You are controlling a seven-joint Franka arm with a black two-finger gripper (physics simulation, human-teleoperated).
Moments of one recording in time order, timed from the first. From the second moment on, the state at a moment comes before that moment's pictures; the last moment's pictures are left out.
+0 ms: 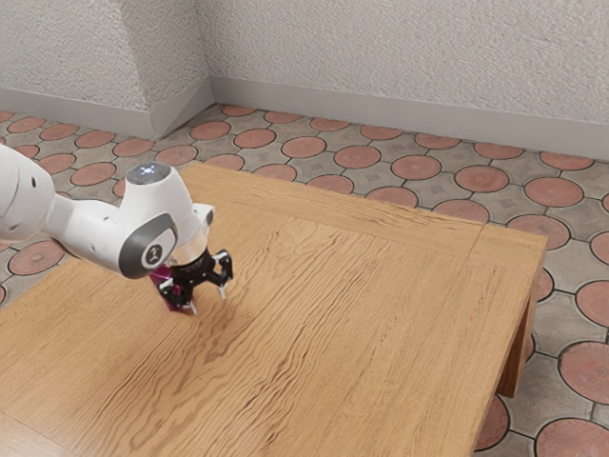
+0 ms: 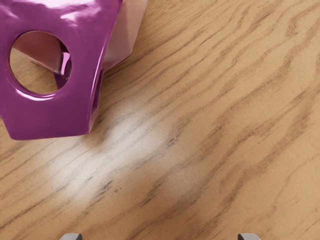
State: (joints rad) arm 0.08 0.17 -0.03 -2.29 0.09 2.64 -1.05
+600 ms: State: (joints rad) arm 0.06 0.20 0.04 -2.28 0.19 2.68 -1.18
